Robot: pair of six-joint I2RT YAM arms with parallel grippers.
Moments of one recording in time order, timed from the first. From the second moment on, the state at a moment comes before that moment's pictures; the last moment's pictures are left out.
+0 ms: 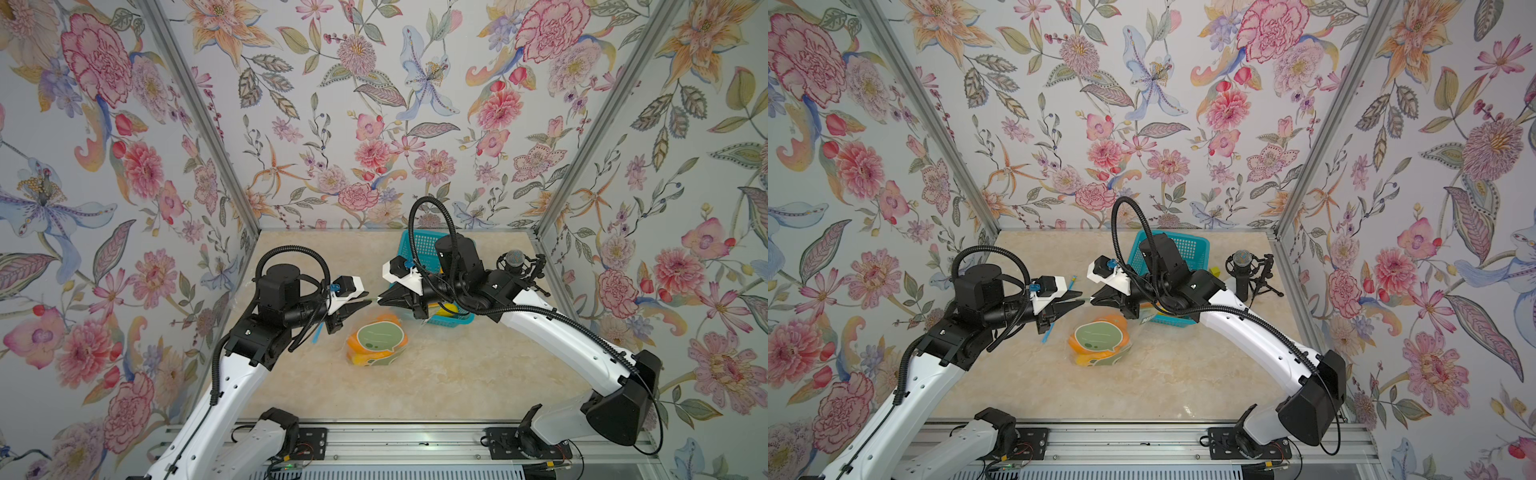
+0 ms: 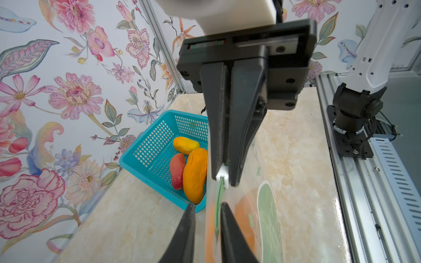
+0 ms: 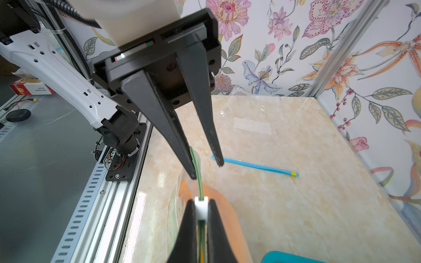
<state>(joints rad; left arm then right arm) -0.36 0.93 1.01 -0.47 0.76 0.56 0.81 1.46 1.45 -0.50 -0.68 -0.42</state>
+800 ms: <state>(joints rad) -0.37 0.88 1.02 -0.54 0.70 0.62 0.82 1.46 1.44 -0.49 -0.65 -0.44</state>
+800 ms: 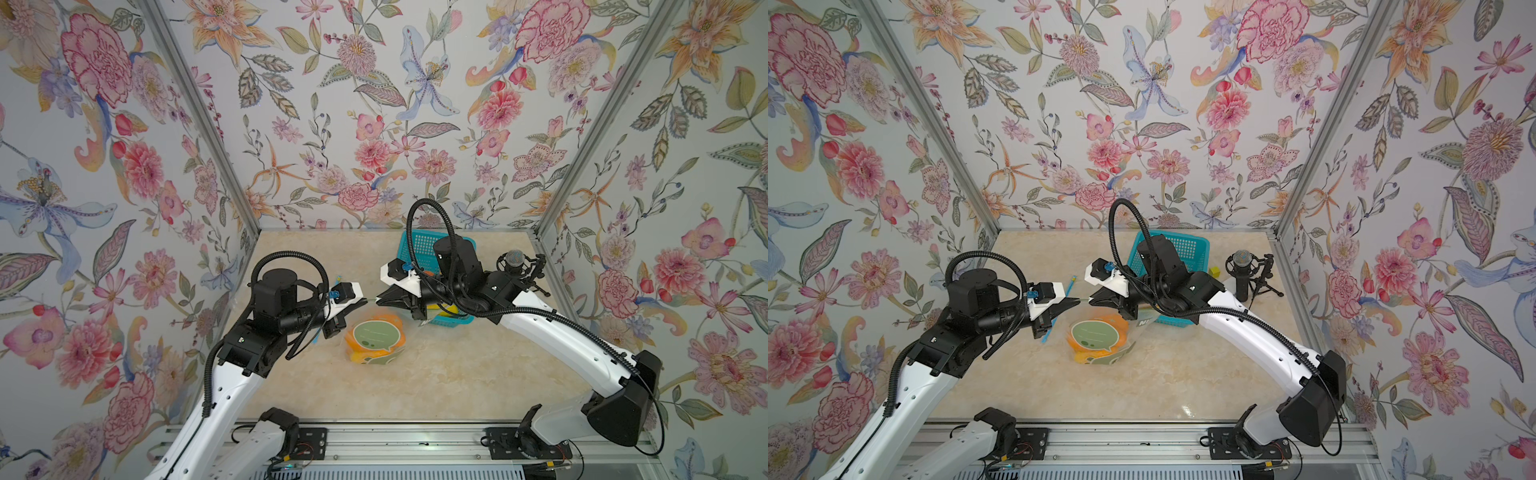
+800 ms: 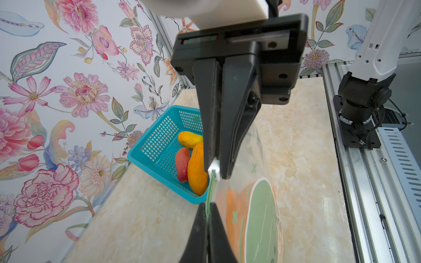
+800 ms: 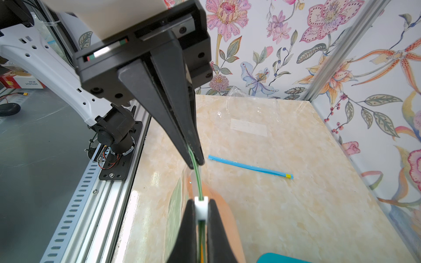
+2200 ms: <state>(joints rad) -0.36 0.80 1.02 -0.56 0.64 0.64 0.75 1.27 1.31 -0.55 -0.56 -0.46</state>
